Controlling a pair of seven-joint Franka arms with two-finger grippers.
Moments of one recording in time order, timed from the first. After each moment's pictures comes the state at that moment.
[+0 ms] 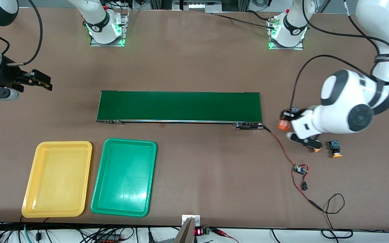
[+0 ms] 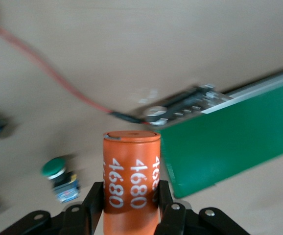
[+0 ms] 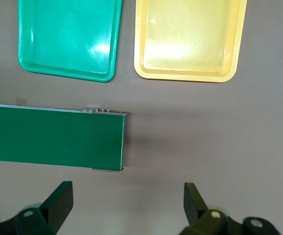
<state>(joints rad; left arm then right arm) 0.28 0.49 -0.57 -1.63 0.04 1.77 0.09 0.04 0.05 -0.01 -1.63 -0.01 1.61 -0.03</state>
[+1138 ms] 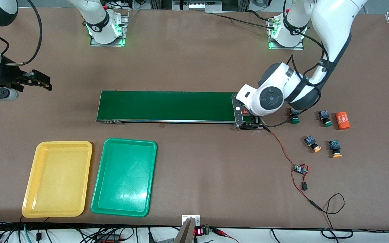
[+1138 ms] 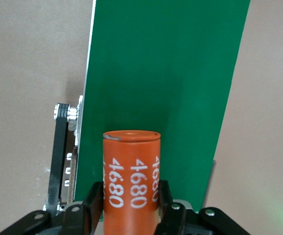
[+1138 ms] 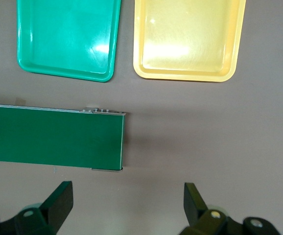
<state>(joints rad) 0.06 0.52 -0.59 -1.82 0.24 1.98 0.79 0.04 0.05 -0.01 -1.63 -0.01 1.61 -0.03</state>
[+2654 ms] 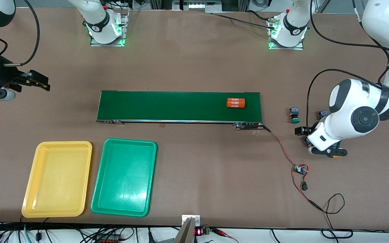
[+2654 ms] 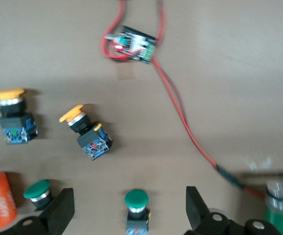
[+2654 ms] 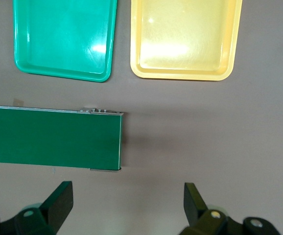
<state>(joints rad) 0.36 0.53 -0.49 -1.69 0.31 2.00 -0.30 0.03 0.05 -0.01 -1.64 -0.01 1.61 -0.03</state>
